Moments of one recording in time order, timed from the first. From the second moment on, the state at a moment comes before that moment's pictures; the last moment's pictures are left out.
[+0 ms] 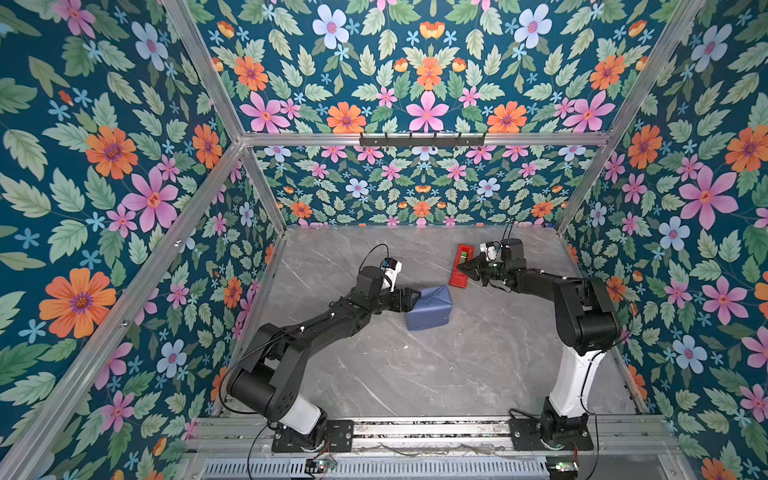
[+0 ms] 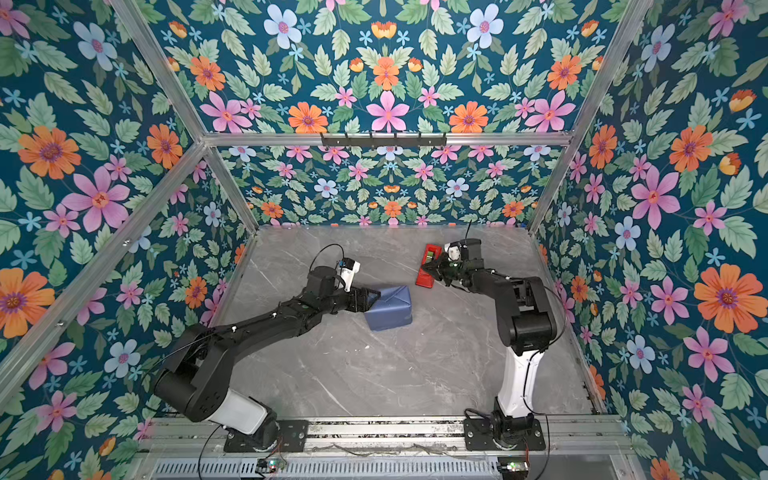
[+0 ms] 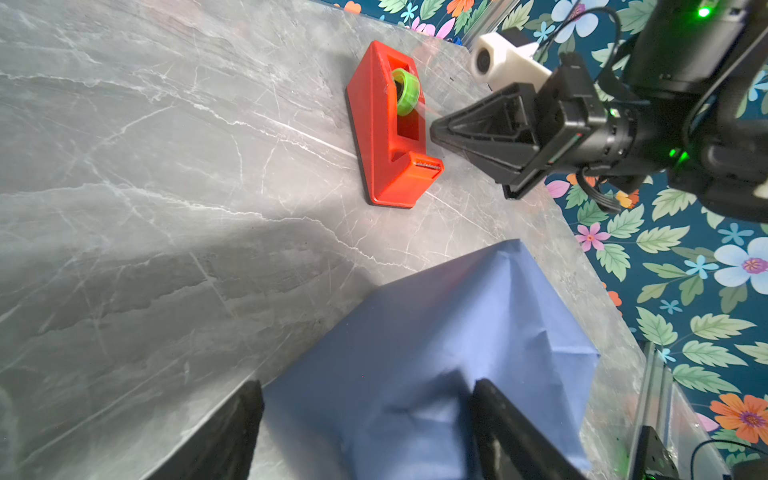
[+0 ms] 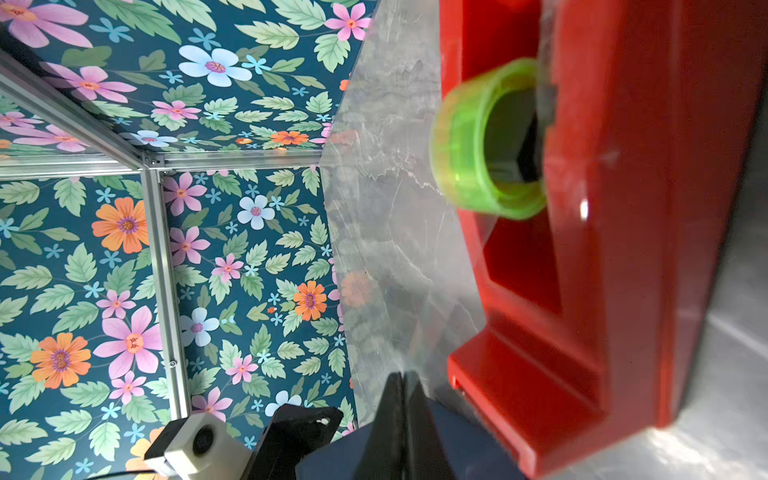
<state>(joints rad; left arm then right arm) -0.54 1.54 0.81 0.17 0.36 -0.39 0.13 1.96 1.16 0.20 -0.81 1.00</state>
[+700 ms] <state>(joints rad) -0.54 1.54 0.81 0.17 0.35 -0.39 0.19 1.91 0.95 0.30 -0.73 1.01</state>
